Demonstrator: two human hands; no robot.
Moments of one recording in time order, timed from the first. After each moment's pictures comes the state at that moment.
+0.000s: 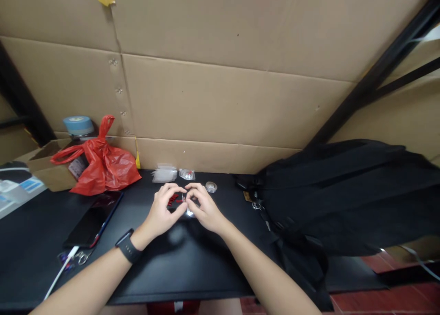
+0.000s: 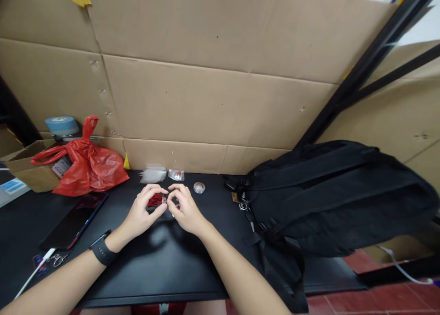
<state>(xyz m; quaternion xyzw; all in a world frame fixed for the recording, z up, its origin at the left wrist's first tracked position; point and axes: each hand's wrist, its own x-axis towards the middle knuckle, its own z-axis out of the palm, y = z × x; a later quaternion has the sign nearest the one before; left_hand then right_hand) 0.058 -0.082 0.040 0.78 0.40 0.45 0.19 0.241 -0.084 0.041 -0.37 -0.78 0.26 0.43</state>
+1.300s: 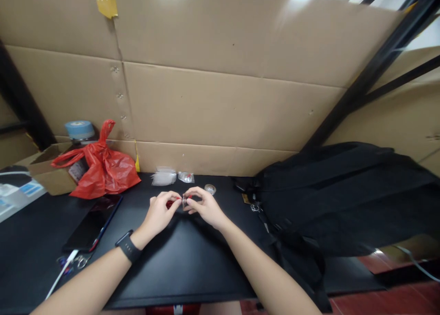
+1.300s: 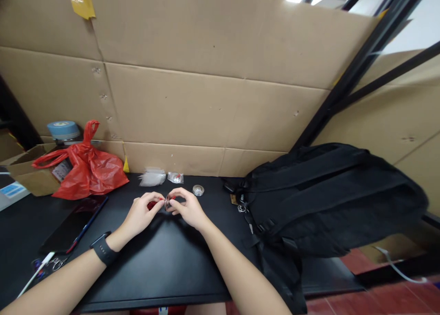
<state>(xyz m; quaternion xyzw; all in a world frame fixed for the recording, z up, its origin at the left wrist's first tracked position) 0.053 -0.070 0.028 0.78 0.47 0.38 0.19 0.245 -0.065 0.019 -0.37 -0.60 0.55 0.46</state>
